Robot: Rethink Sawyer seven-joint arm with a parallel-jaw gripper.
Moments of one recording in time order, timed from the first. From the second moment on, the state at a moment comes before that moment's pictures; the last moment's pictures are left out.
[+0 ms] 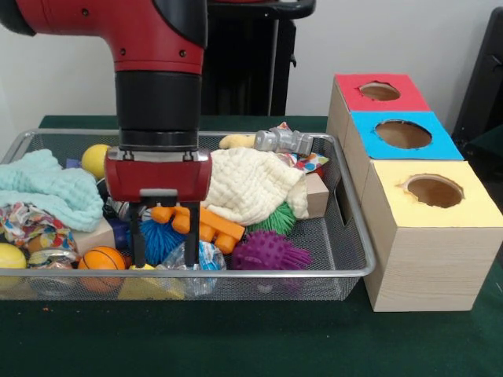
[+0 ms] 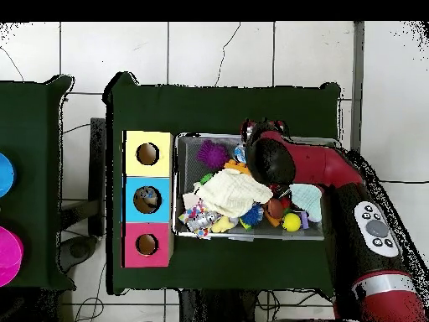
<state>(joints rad) -0.60 -0.52 0.36 1.44 -0.46 0.23 1.58</state>
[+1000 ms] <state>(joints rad) -0.50 -0.44 0.23 1.46 -0.45 0.09 1.58</state>
